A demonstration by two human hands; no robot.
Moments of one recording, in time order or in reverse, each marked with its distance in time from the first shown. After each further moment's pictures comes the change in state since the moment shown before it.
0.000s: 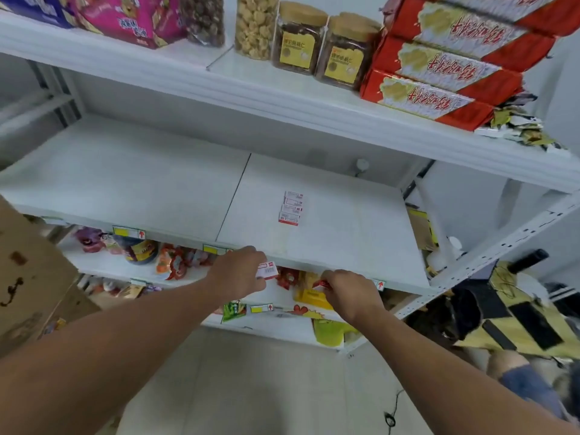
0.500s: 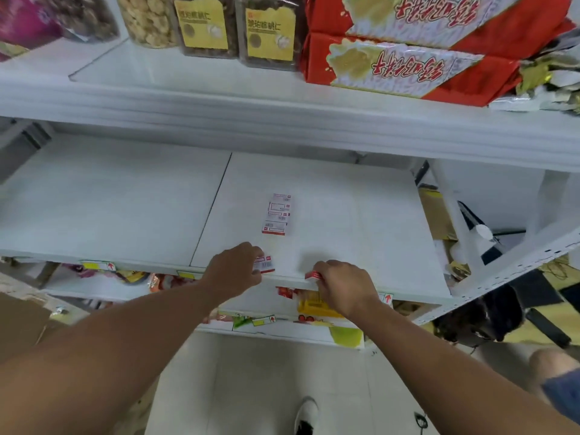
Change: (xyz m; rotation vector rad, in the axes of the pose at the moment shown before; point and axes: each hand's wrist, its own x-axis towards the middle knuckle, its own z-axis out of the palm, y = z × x) left_hand 0.130 0.021 0.017 0.042 0.021 -0.059; right_hand 0.093 0.069 0.020 0.119 0.000 -0.060
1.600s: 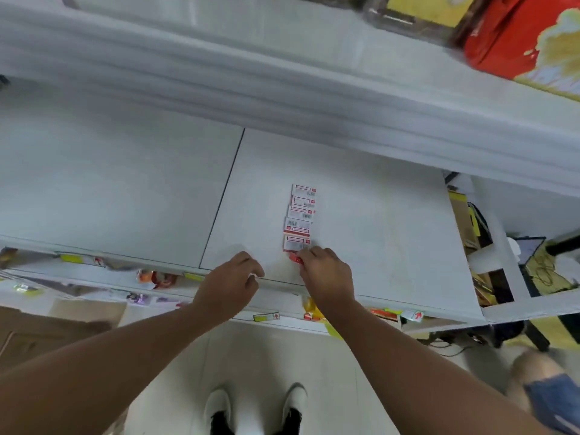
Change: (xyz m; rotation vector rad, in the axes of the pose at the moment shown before) left_hand 0.018 -0.096 0.052 -0.354 0.092 0.050; right_hand 0.123 -0.062 0.083 -0.121 0.197 0.055
